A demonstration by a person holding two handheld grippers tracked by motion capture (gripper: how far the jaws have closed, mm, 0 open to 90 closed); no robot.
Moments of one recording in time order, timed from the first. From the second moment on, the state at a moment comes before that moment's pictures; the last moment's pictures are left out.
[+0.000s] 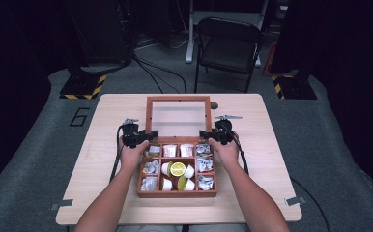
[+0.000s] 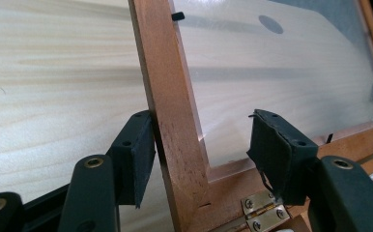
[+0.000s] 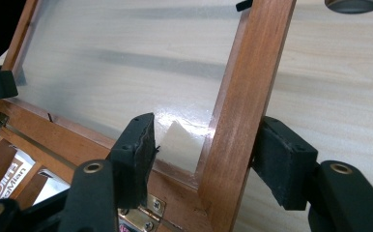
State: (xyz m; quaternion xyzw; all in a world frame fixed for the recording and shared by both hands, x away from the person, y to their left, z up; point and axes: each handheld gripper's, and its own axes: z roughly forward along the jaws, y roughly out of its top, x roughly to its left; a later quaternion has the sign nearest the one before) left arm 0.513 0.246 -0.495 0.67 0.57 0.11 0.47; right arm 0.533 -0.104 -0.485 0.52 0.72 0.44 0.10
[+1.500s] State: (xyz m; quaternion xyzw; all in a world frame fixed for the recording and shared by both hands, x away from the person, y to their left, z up) left arm 0.521 0.249 -0.505 0.64 0.61 0.06 0.47; right arm 0.537 -0.106 -0.494 0.57 0.70 0.43 0.05
